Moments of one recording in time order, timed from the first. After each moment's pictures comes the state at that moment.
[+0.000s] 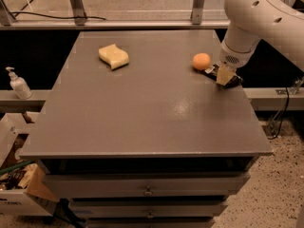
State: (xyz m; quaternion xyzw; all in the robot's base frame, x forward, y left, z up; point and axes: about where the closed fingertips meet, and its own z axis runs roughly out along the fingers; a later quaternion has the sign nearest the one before) arm 0.656 -0.243 0.824 -0.50 0.85 -0.11 0.13
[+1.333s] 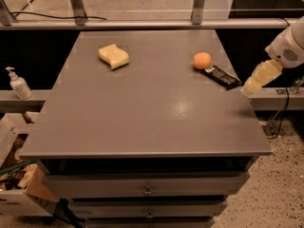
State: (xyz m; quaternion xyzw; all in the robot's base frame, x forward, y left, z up) arm 0.606 -0.301 0.872 -0.44 0.86 0.03 0.24
